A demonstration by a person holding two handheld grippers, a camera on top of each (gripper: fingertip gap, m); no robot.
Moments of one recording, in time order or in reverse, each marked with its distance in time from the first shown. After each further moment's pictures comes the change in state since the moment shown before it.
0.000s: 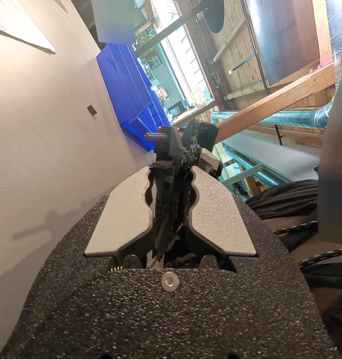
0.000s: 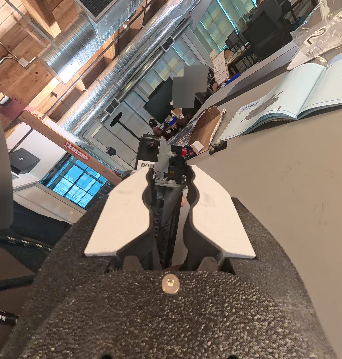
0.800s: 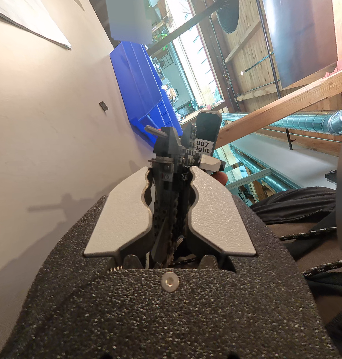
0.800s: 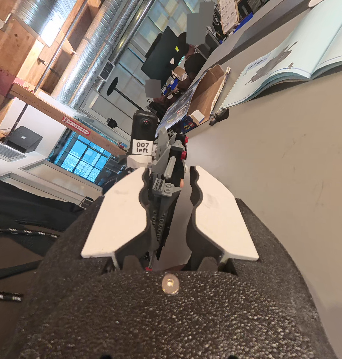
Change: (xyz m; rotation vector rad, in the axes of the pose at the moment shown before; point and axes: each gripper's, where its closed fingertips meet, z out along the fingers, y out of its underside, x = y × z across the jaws) left arm -0.008 0.003 -0.002 0.000 -0.056 -0.022; right arm 0.010 0.017 -0.002 -0.196 -0.003 0.064
